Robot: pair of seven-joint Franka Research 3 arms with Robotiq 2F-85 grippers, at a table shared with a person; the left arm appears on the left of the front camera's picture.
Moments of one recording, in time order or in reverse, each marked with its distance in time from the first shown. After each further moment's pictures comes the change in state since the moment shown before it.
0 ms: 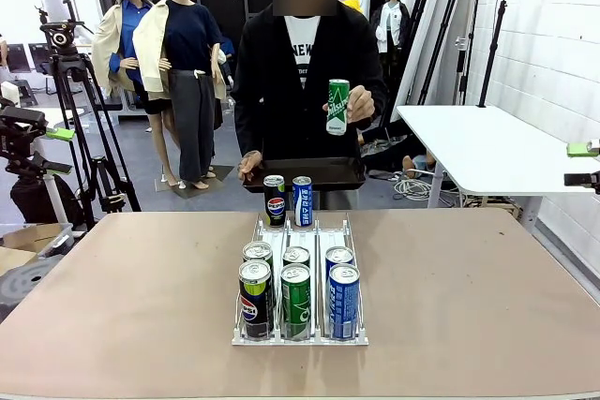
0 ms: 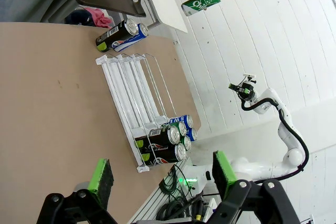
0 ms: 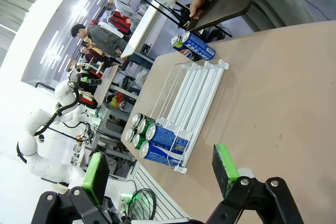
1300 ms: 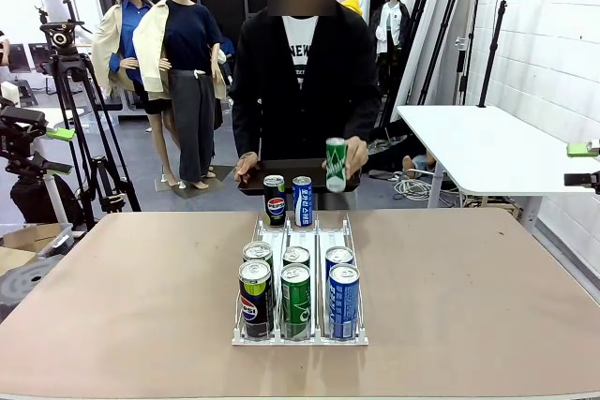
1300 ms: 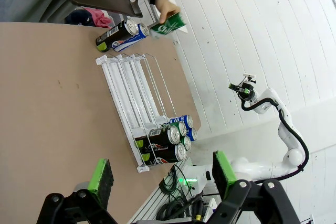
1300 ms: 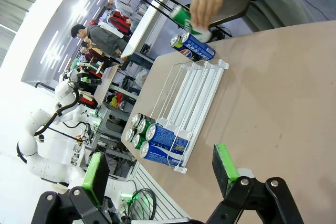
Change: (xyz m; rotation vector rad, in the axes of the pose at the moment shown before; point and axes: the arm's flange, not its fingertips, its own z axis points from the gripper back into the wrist) left arm 0.000 0.000 0.000 0.000 0.000 0.000; right arm 0.000 0.000 0.000 0.000 0.000 0.000
